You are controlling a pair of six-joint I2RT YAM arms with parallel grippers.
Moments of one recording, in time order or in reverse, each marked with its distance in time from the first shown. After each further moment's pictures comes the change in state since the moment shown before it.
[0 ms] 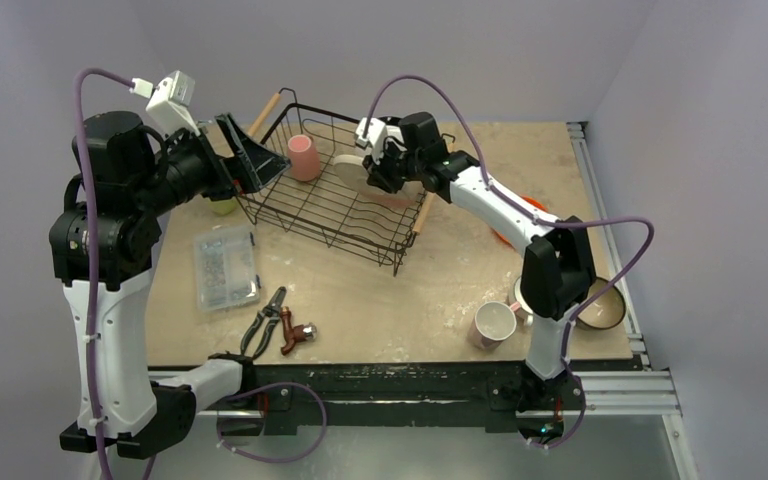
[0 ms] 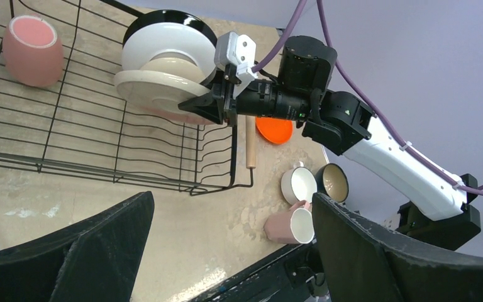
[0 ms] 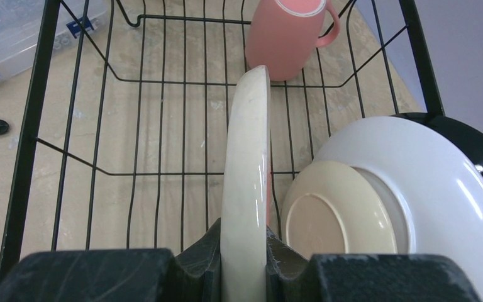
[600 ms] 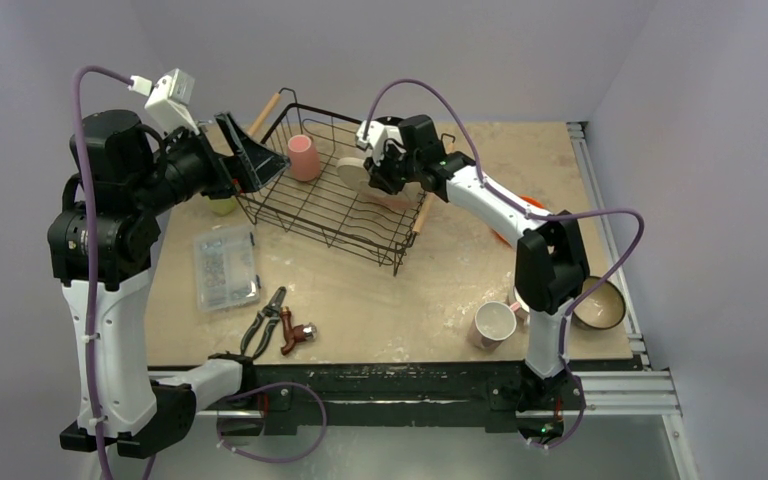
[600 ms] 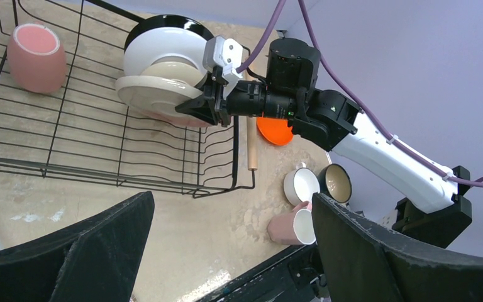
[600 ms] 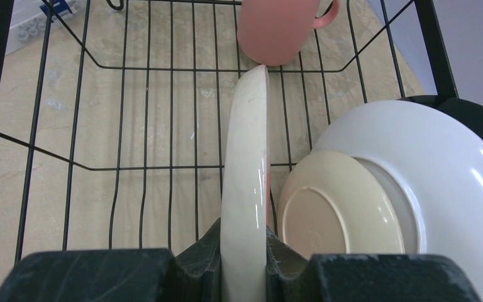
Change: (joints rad) left arm 0.000 0.006 0.015 -0.001 0.000 0.016; right arm -0.015 0.051 0.002 0.017 0.004 -0.004
